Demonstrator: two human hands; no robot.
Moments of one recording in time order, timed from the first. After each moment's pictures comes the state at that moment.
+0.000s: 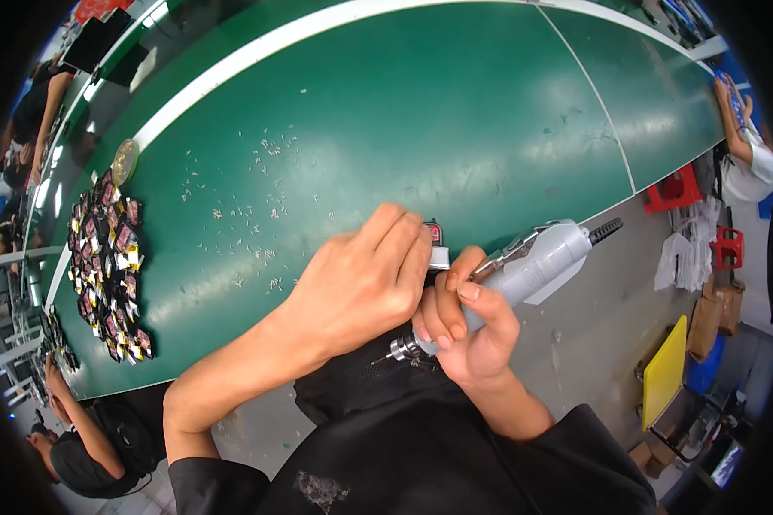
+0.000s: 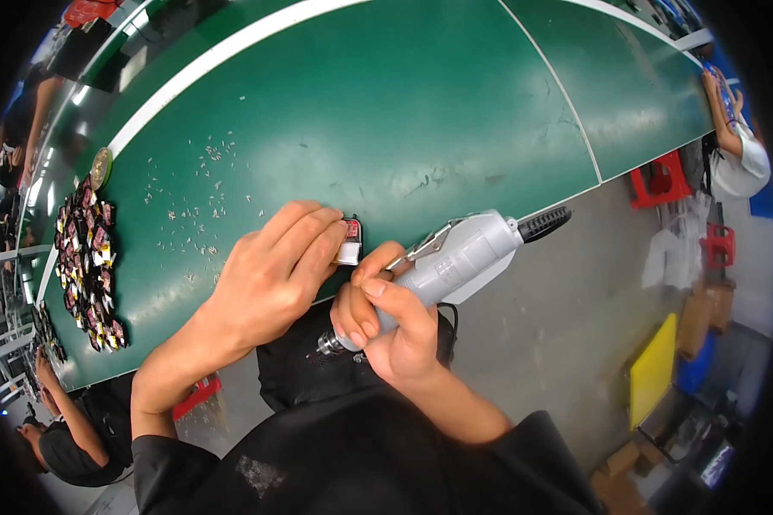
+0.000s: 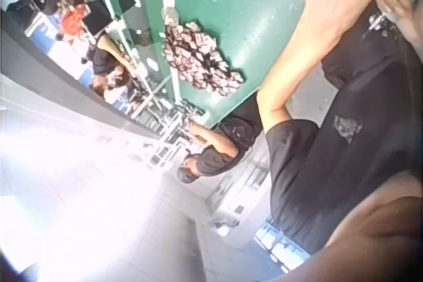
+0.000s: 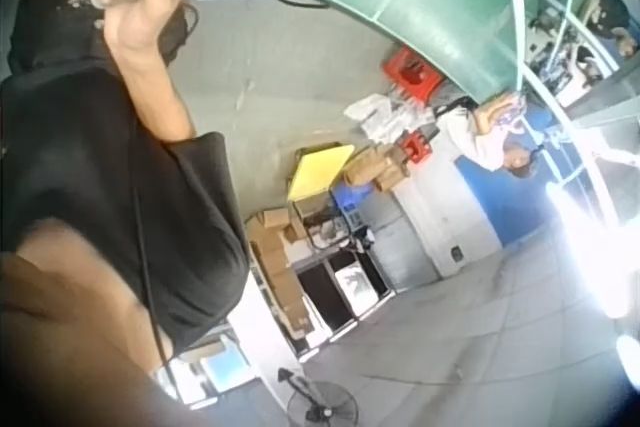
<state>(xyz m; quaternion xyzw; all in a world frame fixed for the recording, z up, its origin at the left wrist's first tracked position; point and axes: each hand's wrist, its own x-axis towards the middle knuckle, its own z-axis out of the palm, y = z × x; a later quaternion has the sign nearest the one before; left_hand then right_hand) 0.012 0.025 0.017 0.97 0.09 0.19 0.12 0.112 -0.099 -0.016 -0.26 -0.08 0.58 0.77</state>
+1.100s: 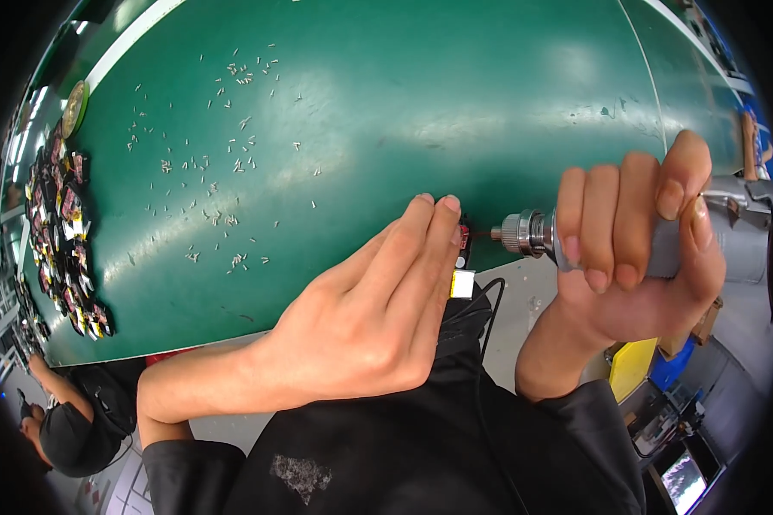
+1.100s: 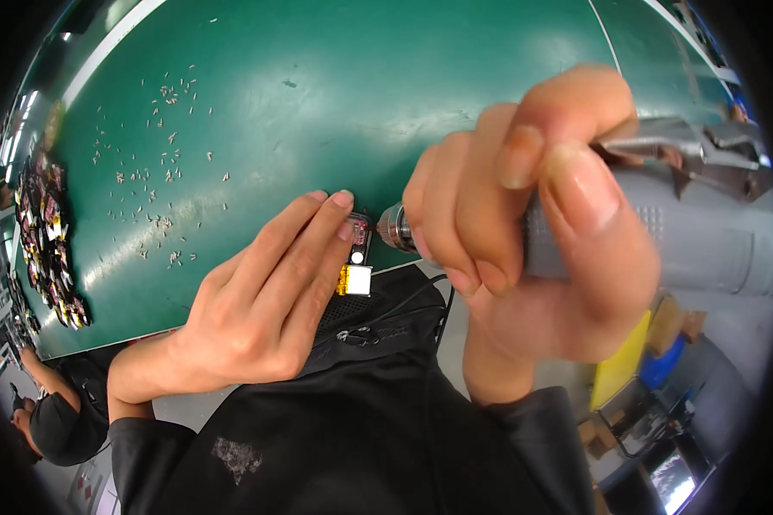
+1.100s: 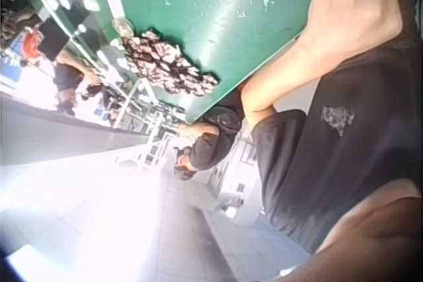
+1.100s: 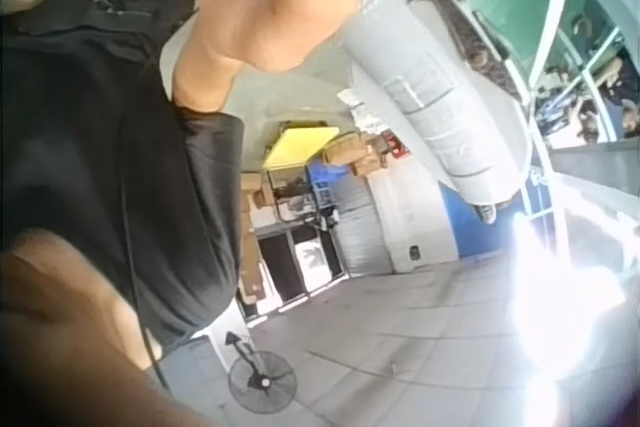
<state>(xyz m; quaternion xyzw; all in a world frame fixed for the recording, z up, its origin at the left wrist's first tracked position) 0.005 0.008 -0.004 0.97 0.08 0.23 0.06 0.203 -0.036 0.034 -0.32 -0.43 0.50 0.68</state>
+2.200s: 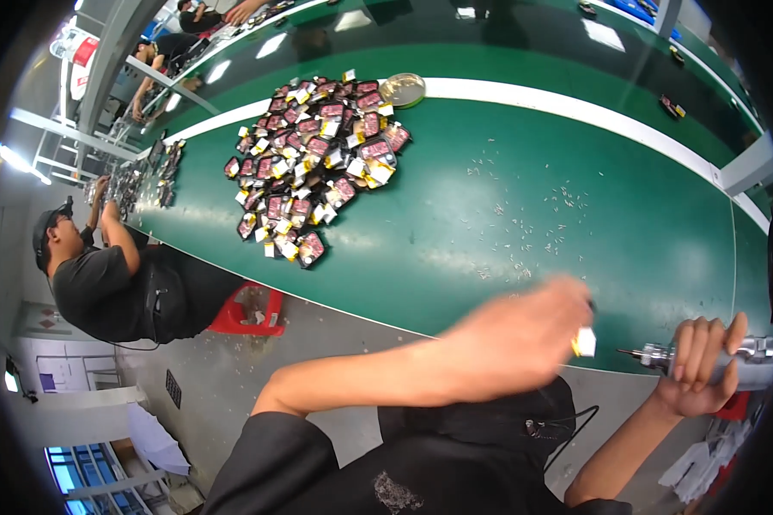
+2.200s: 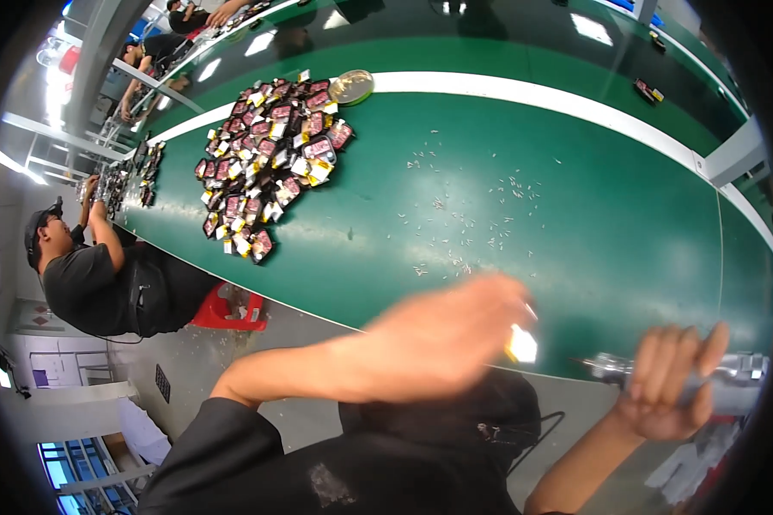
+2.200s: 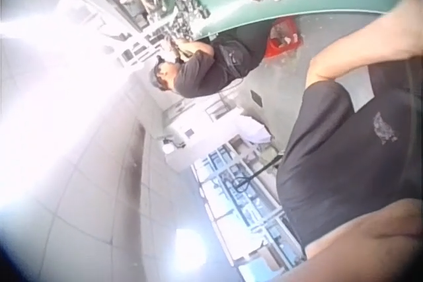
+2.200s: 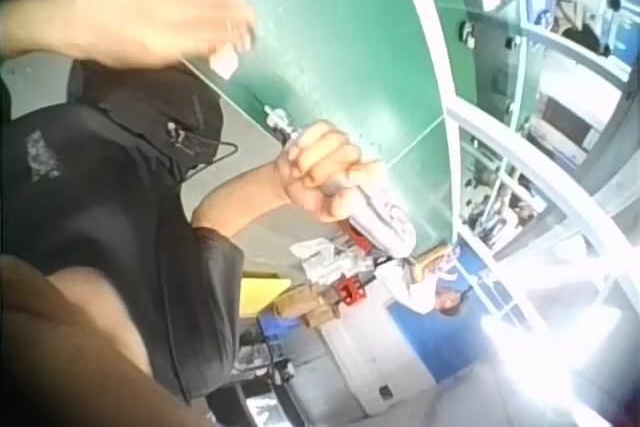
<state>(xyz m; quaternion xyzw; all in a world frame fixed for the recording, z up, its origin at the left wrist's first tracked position) -0.076 0.007 0.027 0.90 0.24 0.31 0.18 0.172 -0.027 0.034 -0.11 -0.44 0.53 0.72</state>
